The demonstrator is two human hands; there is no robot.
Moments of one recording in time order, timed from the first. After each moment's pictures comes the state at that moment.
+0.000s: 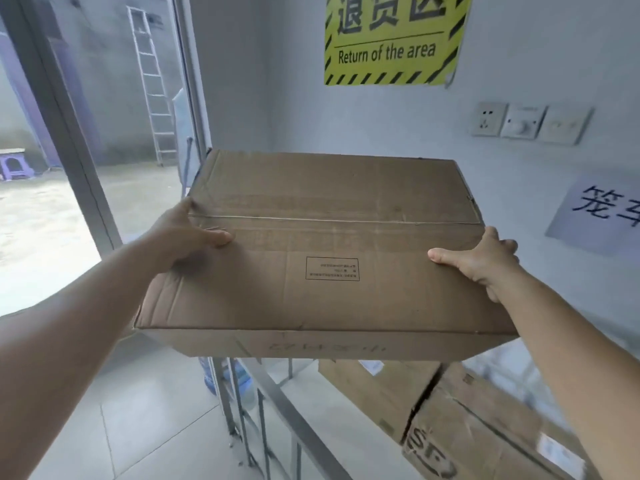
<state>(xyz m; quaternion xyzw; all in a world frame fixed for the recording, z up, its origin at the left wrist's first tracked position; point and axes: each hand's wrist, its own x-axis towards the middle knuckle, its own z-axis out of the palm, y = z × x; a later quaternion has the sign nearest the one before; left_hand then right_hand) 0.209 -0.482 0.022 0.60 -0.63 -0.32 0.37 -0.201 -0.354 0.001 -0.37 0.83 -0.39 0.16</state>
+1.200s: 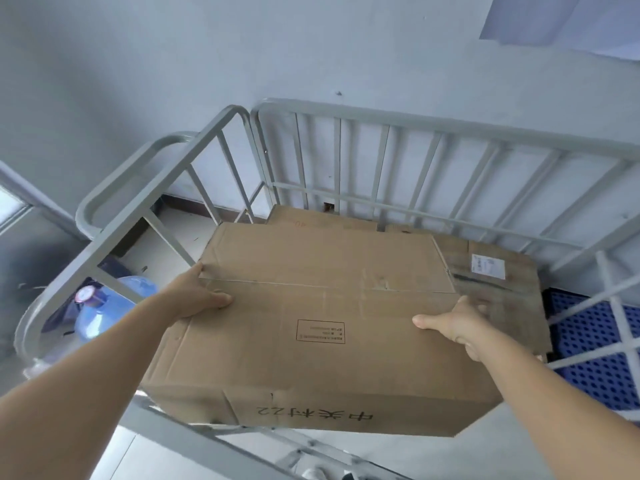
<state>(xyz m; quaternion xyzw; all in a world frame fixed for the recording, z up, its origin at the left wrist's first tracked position) 0.044 -0.652 -0.253 0.58 -0.73 -0.36 -0.09 -0.248 -0.333 -0.300 -0.01 0.91 -0.21 0.36</state>
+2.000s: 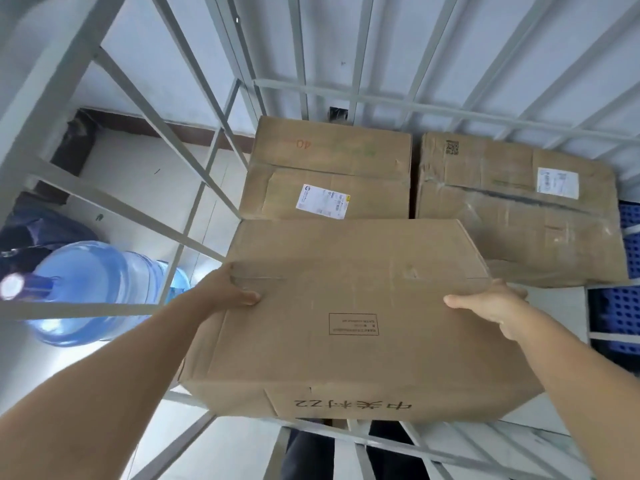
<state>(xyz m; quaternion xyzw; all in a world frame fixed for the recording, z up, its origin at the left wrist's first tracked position) 0.026 -0.760 -0.464 0.51 -0.68 -0.46 -0.23 -0.239 -0.418 -0.462 0.13 0.90 -0.10 0.41</state>
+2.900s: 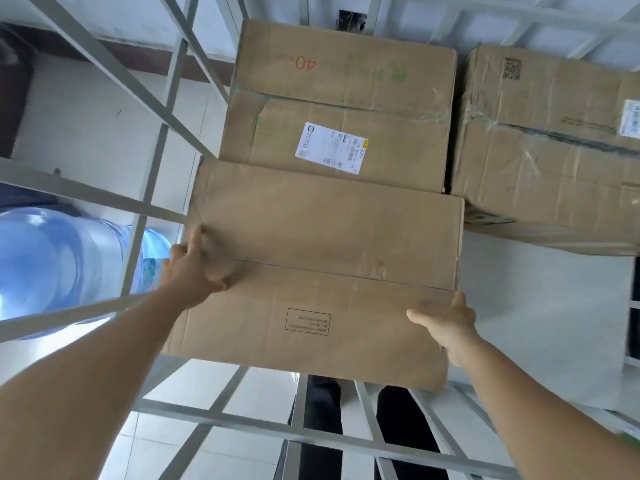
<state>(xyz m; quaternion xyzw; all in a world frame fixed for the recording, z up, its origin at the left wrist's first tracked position) 0.064 -0.813 -0.609 0.49 -0.79 -0.24 -0.28 -0.145 -0.455 -0.607 0.21 0.84 -0.21 0.45</state>
